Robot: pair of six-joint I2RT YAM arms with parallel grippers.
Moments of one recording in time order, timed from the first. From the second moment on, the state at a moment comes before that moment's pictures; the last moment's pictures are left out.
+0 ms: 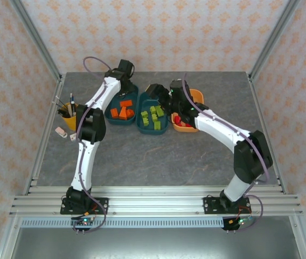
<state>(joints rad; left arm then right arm) -0.20 2.48 2.35 -0.96 -0.18 -0.65 0.58 1.67 1.30 -0.08 -0.18 1.13</state>
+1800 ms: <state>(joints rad) -0.42 0.85 0.76 -0.71 -0.64 -0.47 0.57 0.83 0.65 -0.47 0.84 0.46</state>
